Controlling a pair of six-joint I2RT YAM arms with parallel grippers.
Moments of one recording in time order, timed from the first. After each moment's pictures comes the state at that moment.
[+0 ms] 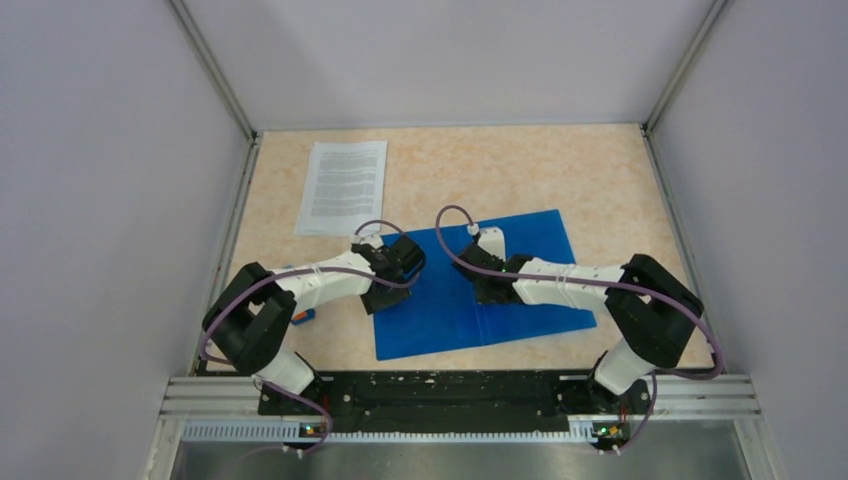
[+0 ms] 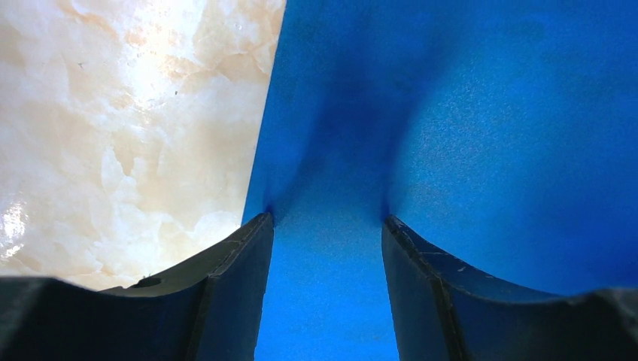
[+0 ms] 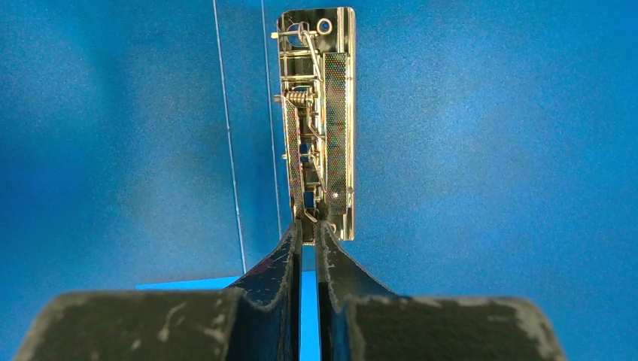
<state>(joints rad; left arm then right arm) -0.75 1.56 0.85 -0.69 -0.34 -1.16 0.91 1.59 0.86 -0.43 0.45 0.69</state>
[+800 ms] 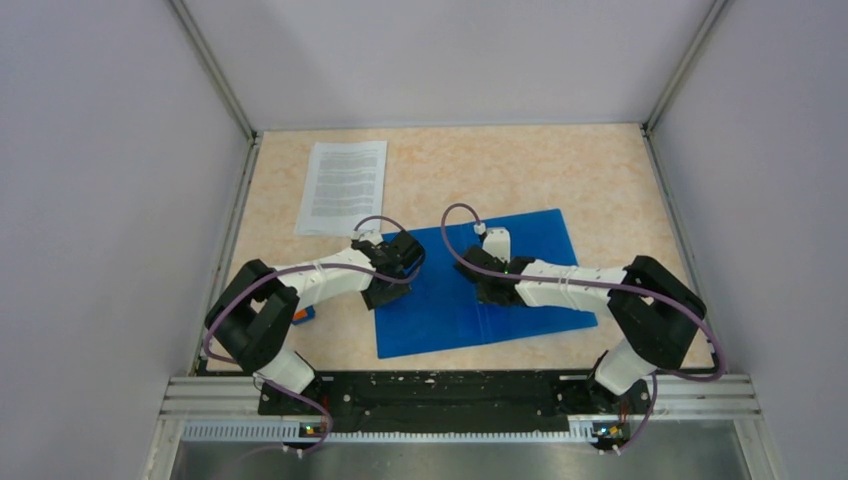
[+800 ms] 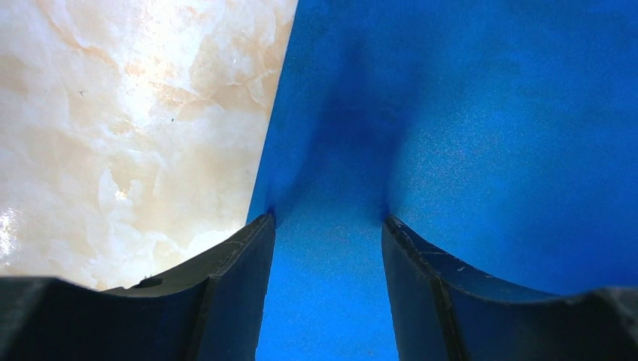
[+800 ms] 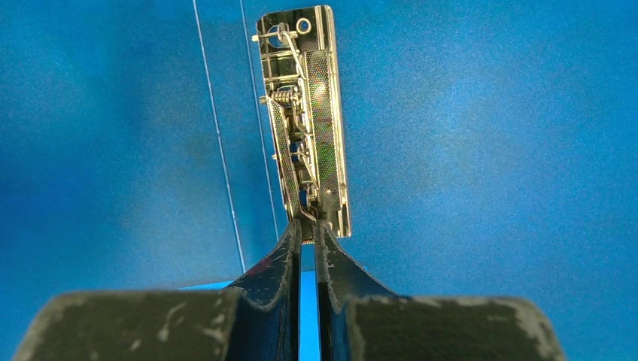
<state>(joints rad) -0.72 1.59 0.86 -0.66 -0.36 -1.15 0.91 1.58 0.84 -0.43 0.50 0.77</state>
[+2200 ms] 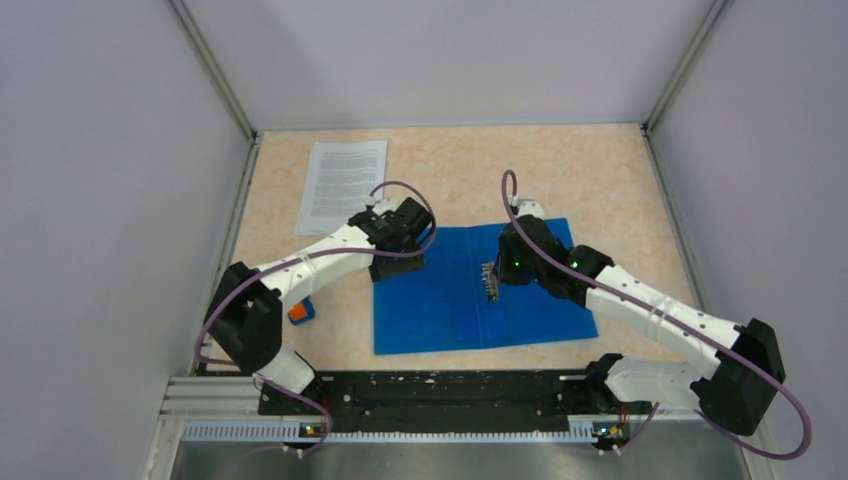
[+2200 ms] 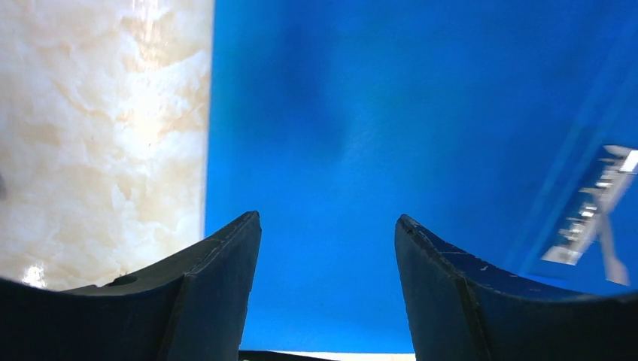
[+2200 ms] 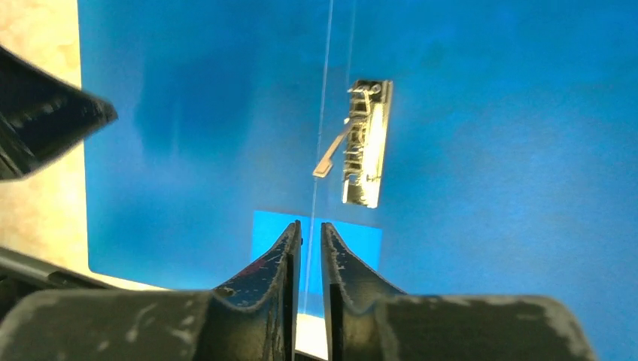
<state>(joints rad) -0.73 1.57 1.13 -0.84 -0.33 -0.99 0.79 1.15 0.91 -0.58 0.25 0.63</state>
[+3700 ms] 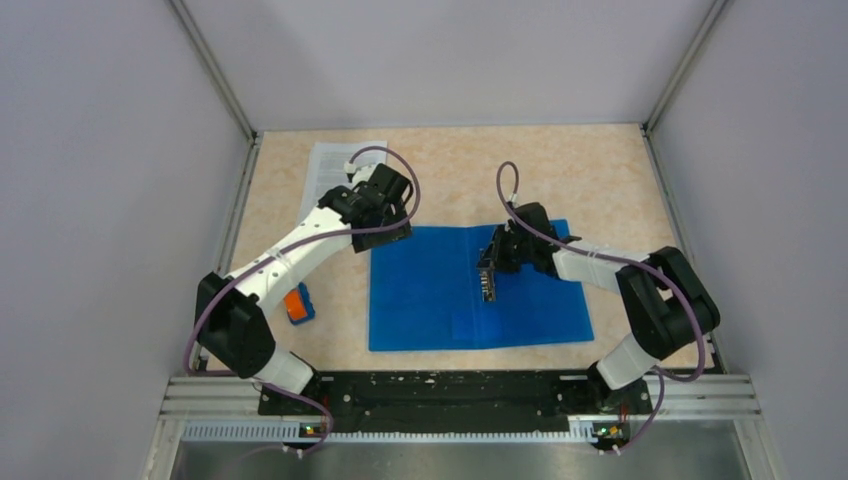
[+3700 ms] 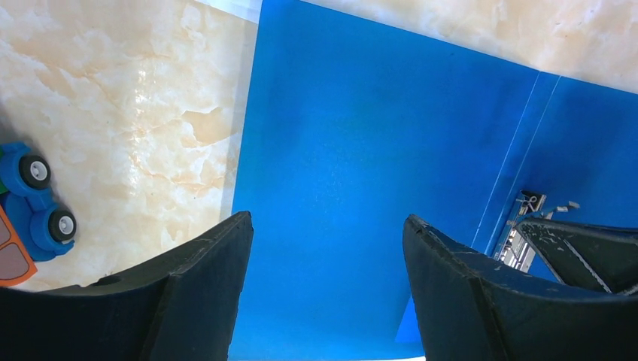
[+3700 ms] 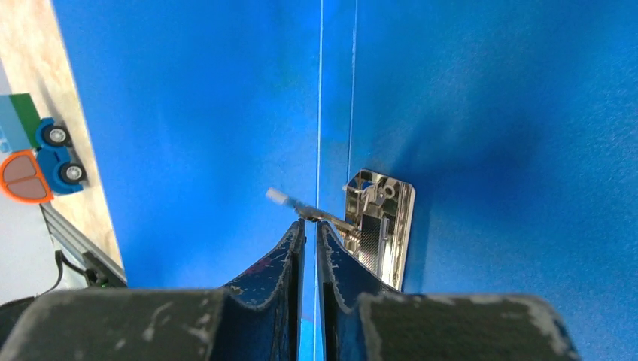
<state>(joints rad) -0.60 1.51 1.33 -0.90 -0.34 -0.84 0.47 1.56 0.74 0.01 -0.32 0.67</state>
